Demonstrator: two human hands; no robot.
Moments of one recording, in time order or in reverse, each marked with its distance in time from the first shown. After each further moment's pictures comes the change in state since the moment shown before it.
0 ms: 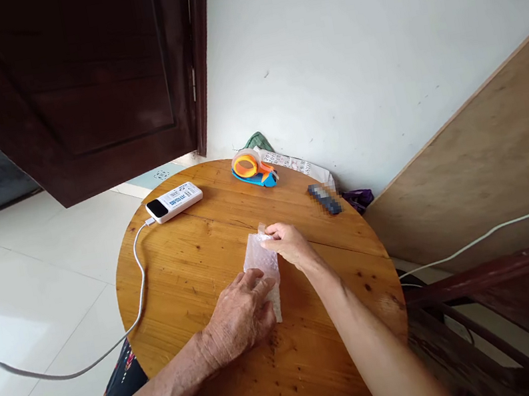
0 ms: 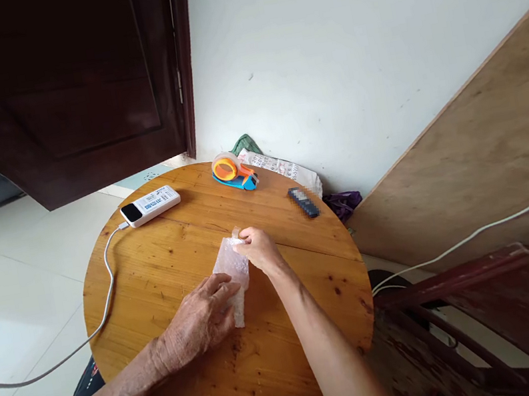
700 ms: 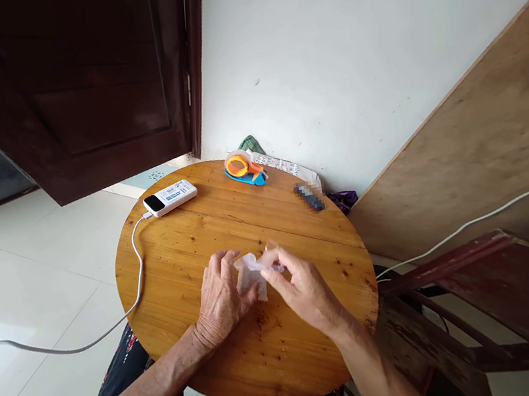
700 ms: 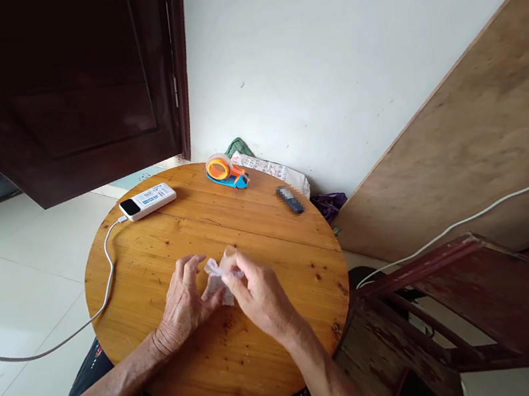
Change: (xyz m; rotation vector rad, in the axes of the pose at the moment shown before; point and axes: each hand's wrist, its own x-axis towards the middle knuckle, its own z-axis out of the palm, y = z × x) left_hand -0.017 -0.011 0.025 -0.041 0.540 -0.097; right_hand -0.135 -0.037 -0.022 -0.080 -0.045 -0.477
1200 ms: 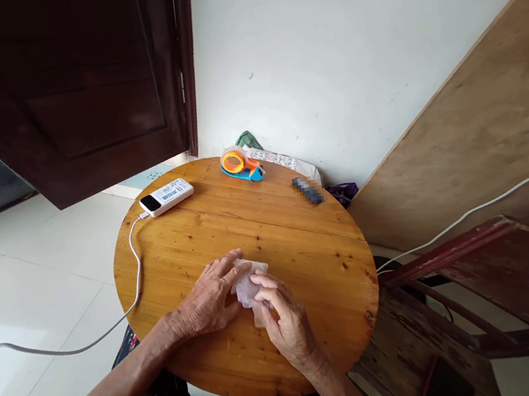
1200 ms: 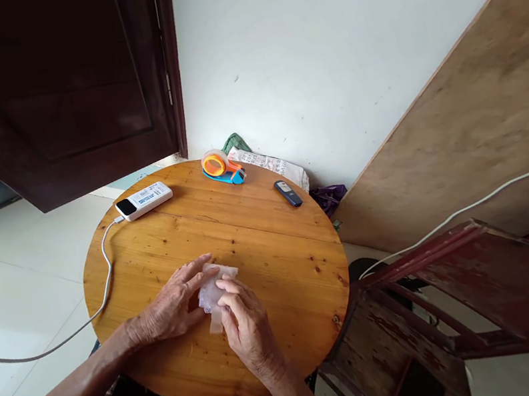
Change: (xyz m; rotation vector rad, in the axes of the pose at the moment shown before) left_hand 0.008 -0.030 -0.031 -0.119 -0.533 0.242; right_hand -0.056 0.033 0.065 -0.091 0.289 -0.259
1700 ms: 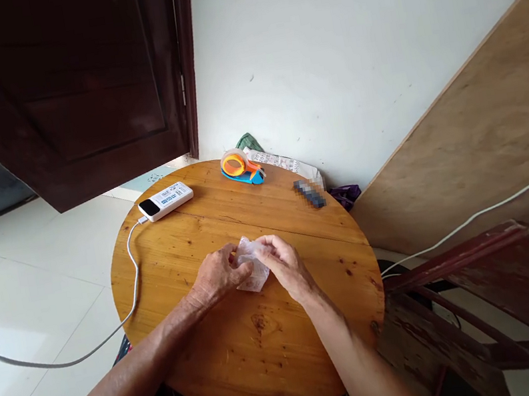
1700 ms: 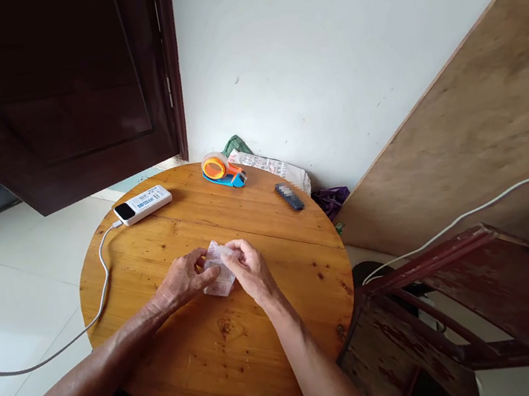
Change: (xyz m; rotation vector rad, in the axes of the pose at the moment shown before) left_hand 0.060 0.007 -0.010 -0.178 0.062 -0.576; right_hand 0.086 0.042 -0.011 0.484 -0.099 0.609
